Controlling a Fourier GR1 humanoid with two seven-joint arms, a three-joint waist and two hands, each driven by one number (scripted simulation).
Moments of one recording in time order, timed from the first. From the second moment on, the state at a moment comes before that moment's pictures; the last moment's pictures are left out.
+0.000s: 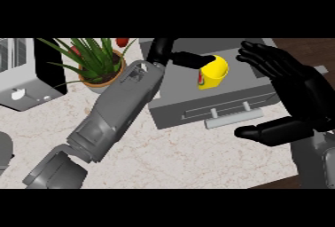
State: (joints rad) left arm -1.26 0.00 -0.30 -0.36 0.39 0.26 -0.29; right arm -0.40 -0.19 -0.05 -1.77 -0.23 0.34 0.07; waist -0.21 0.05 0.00
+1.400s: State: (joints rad) left arm -1.17 0.01 -0.23 -0.48 0.65 0.21 -0.55; right arm -0.35 -0.33 0.35 -1.39 0.40 0.42 -0.02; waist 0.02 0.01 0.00
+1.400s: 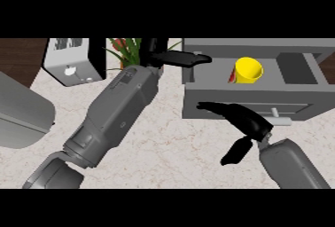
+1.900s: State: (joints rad) left arm -1.06 0.05 -0.23 -0.62 0.66 0.14 -0.55; right arm -0.56 -0.30 0.27 -0.89 0.50 0.25 -0.25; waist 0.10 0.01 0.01
